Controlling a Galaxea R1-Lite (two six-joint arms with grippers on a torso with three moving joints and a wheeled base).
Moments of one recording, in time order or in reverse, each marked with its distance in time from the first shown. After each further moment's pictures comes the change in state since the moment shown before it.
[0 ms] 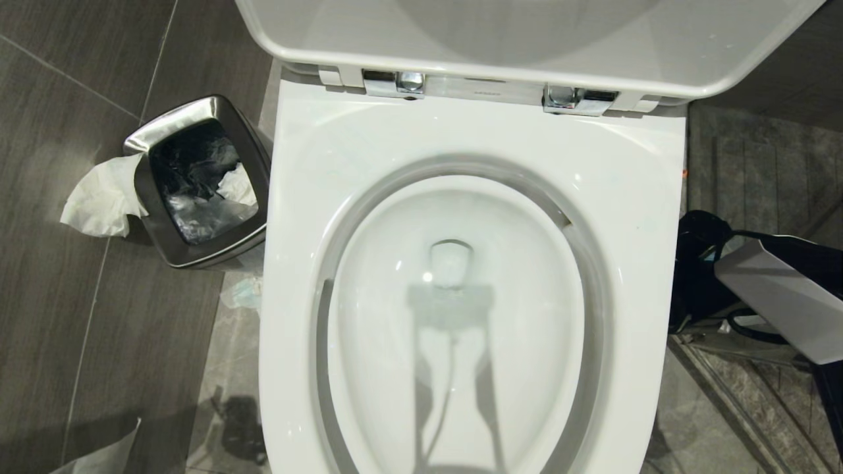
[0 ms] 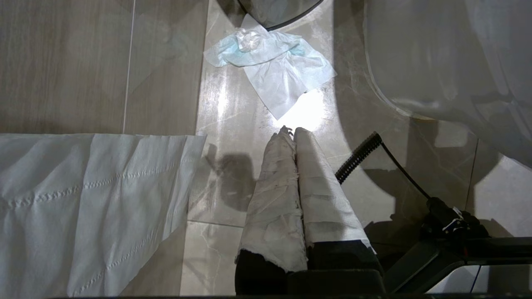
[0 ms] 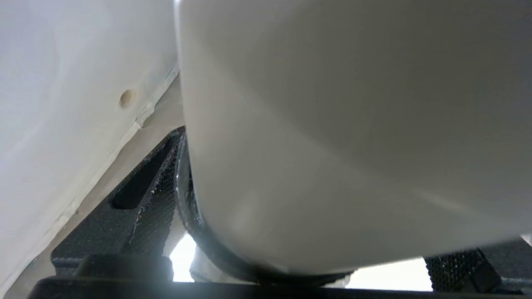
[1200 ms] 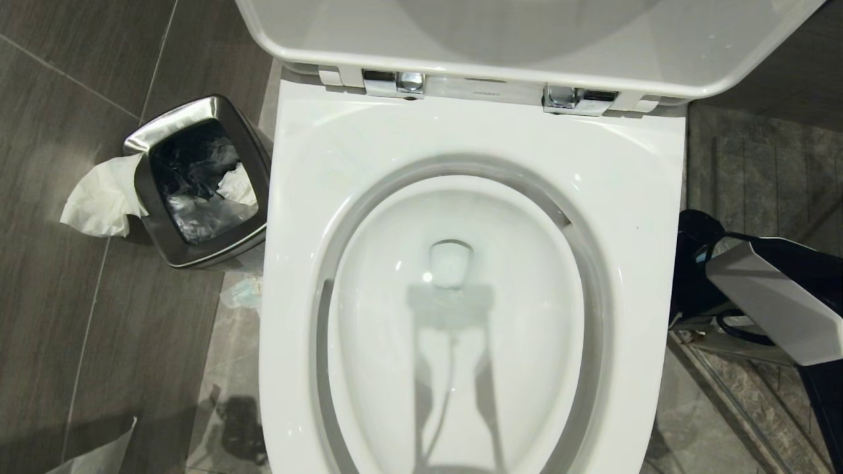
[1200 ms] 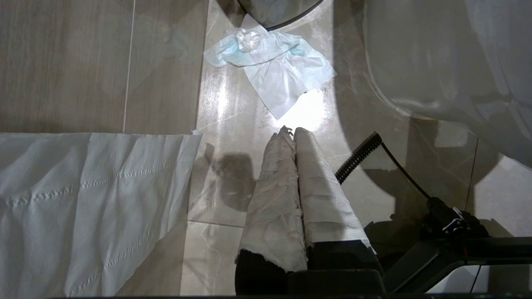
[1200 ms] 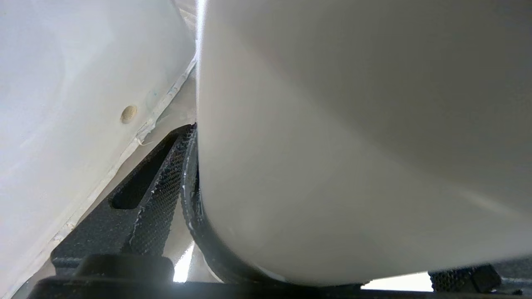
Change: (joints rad) left arm 0.000 0.000 0.000 -0.001 0.000 0.000; right arm 0.010 0.039 -0.073 0.000 0.001 -0.007
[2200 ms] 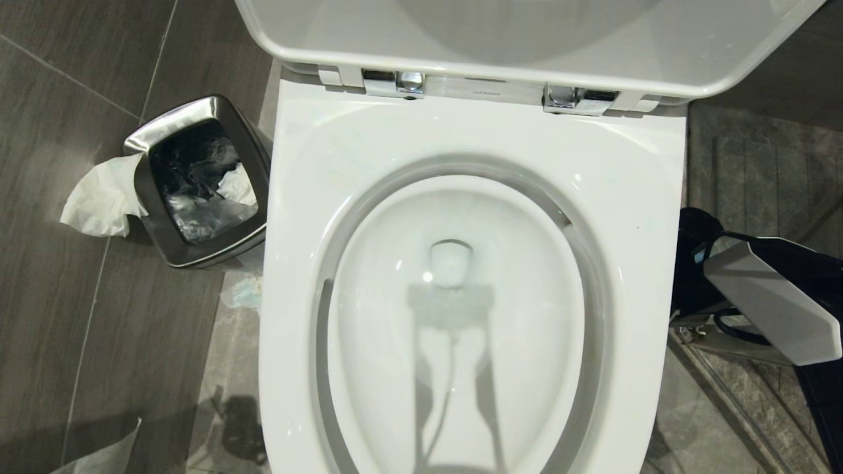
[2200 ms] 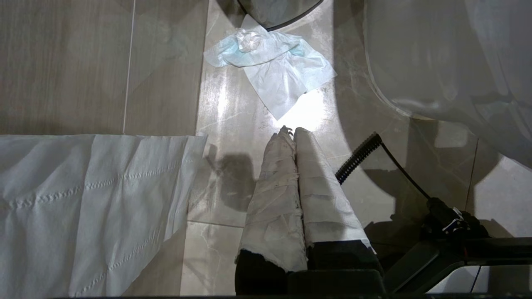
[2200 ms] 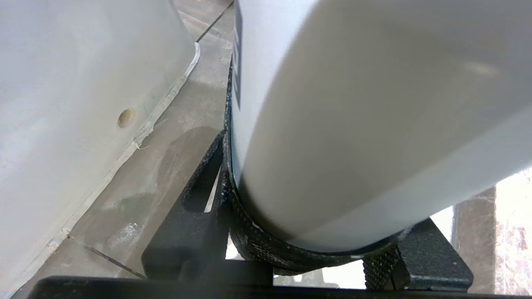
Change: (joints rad) left arm 0.000 0.000 0.000 -0.001 0.000 0.000; right arm -0.001 0.008 -0.039 0.002 0.000 0.000
